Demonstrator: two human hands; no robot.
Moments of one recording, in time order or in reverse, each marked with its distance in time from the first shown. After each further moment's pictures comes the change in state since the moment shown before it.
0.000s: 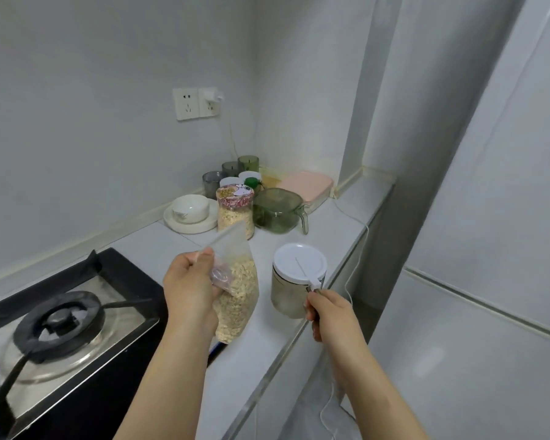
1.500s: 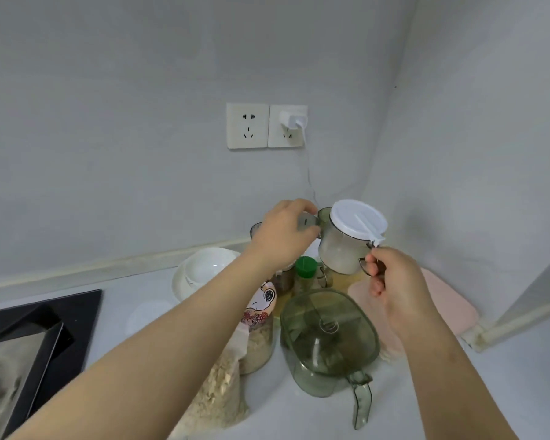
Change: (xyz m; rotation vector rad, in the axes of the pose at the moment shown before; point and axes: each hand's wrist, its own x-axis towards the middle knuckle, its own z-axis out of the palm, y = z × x) left_hand 0.329 0.016 0.276 1.045 -0.078 0.529; right_hand 0.481 -0.142 0.033 0.173 -0.408 -0.030
